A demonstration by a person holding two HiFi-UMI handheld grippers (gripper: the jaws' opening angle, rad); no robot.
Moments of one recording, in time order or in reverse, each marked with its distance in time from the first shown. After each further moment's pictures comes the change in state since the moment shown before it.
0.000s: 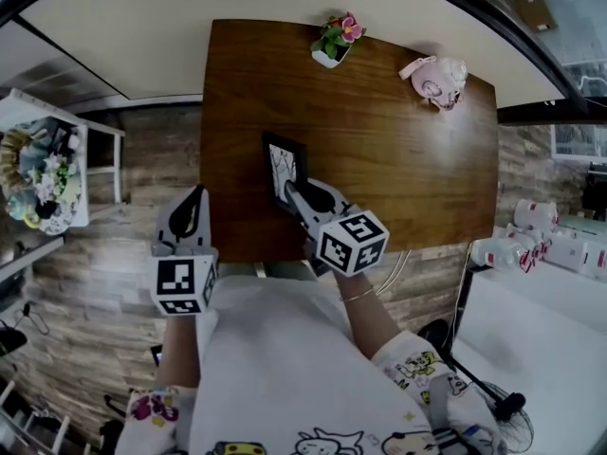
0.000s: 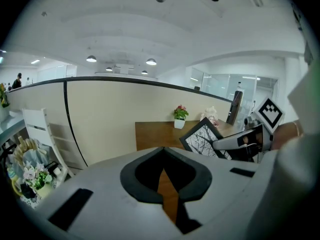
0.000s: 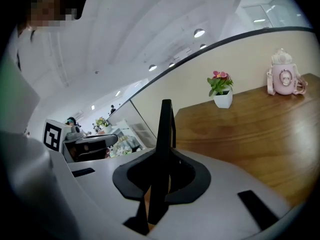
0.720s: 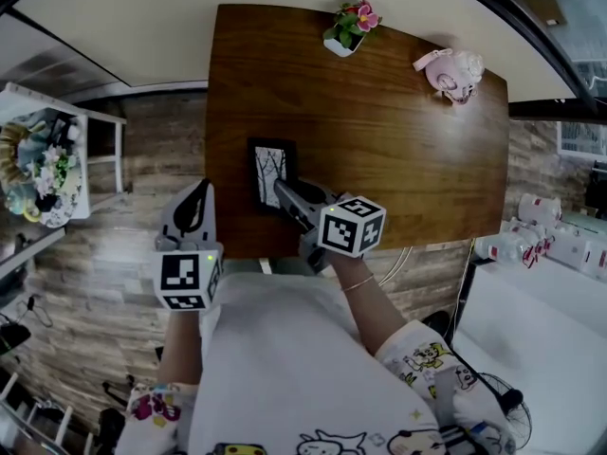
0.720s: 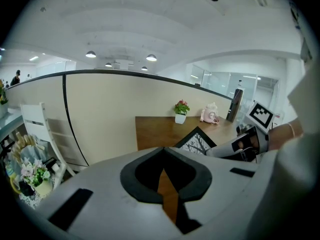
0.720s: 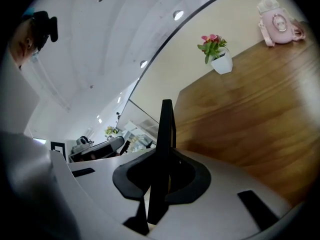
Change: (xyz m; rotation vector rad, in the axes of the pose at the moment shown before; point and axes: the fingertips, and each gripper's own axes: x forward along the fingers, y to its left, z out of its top) left arm 0.011 0.009 -0.018 -0.016 0.037 -0.013; right arm 0.038 0.010 -0.040 0.269 0.114 0.136
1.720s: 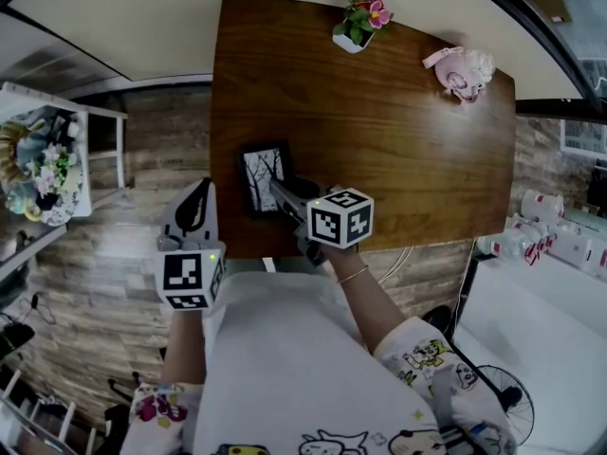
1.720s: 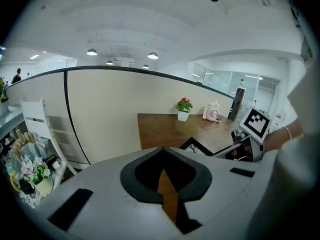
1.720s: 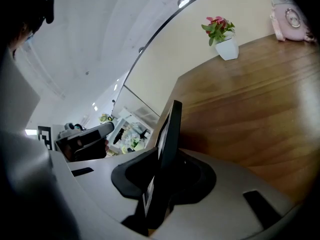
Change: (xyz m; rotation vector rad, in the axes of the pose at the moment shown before) left arm 0.005 0.013 -0.014 -0.009 0.038 0.007; right arm 0.034 -0.016 -0.028 -0.055 0.129 -0.058
